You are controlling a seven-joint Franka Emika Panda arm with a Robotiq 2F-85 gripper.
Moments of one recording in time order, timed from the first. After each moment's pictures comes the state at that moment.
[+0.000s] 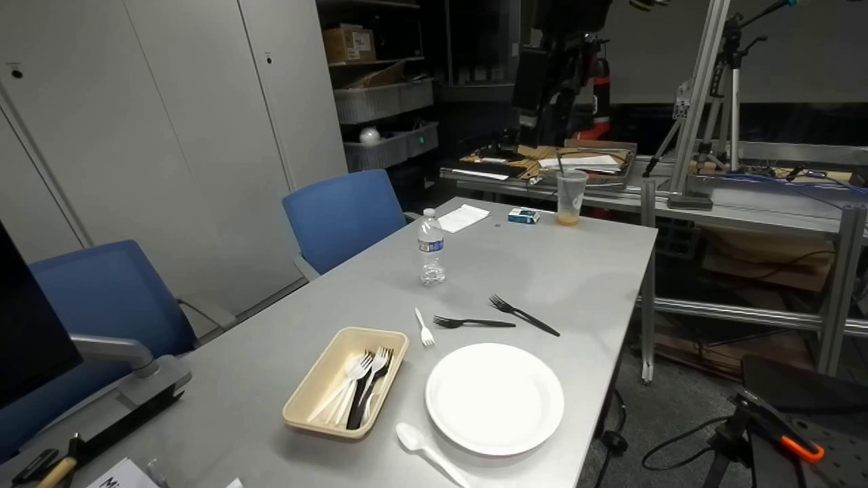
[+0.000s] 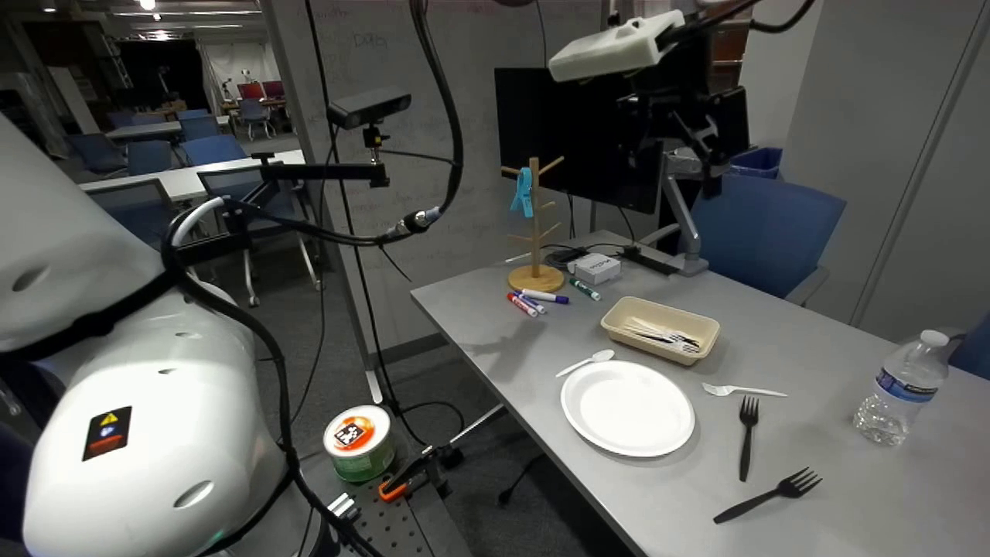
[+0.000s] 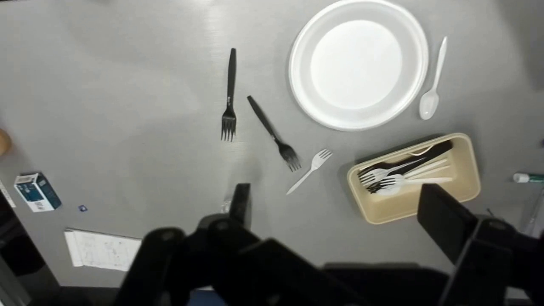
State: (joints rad) arm -0.05 -0.31 0.00 -2.14 -0.13 2.02 0.10
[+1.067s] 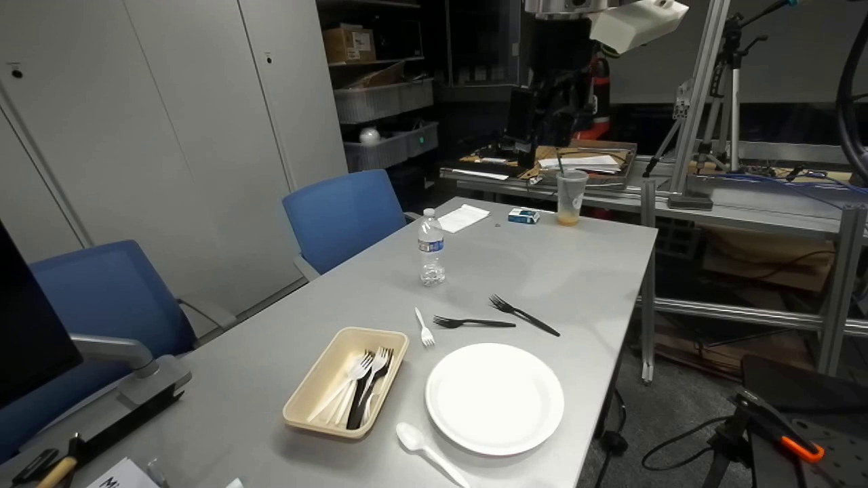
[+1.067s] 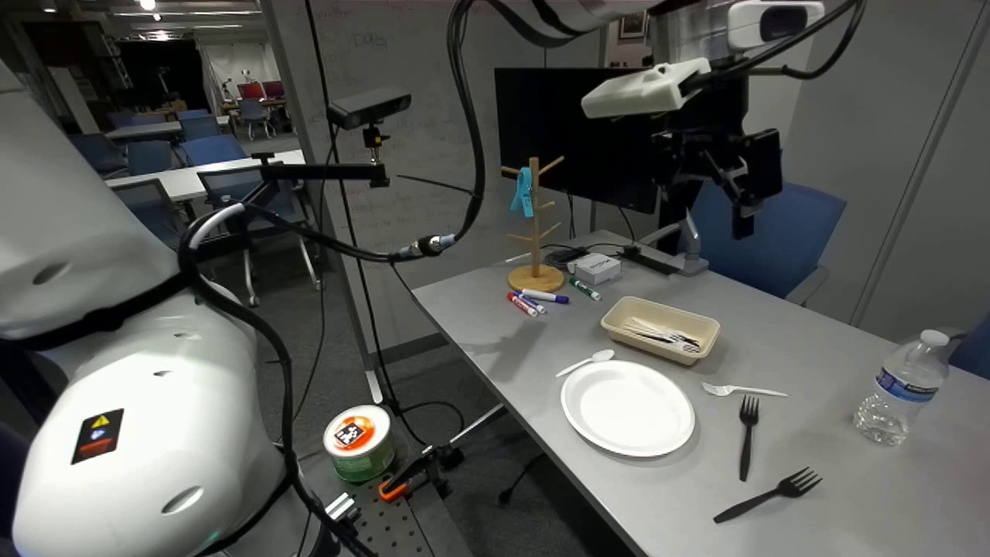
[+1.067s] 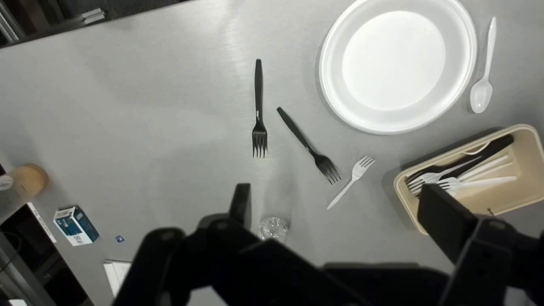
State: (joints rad) arm -0.09 -0.22 -0.01 -2.14 -0.19 2.05 0.20
